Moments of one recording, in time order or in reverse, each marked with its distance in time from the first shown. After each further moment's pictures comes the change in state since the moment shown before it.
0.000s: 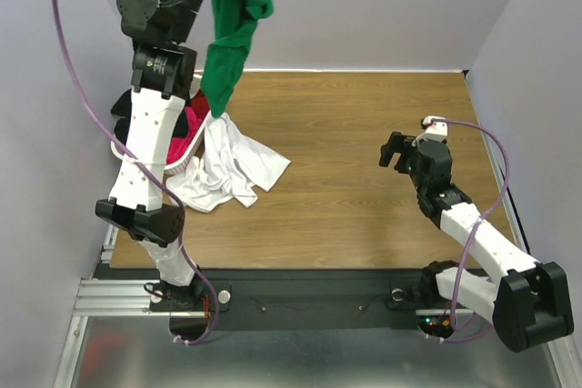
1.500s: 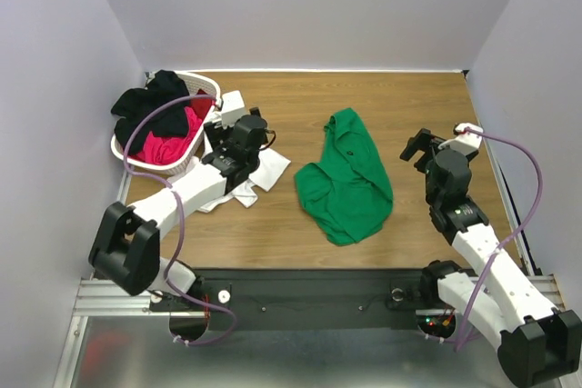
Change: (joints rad) left arm -0.342 -0.334 -1.314 -0.195 -1.051 -0.151; right arm 0.000 -0.237 0.000 -0.097 0.289 0.061
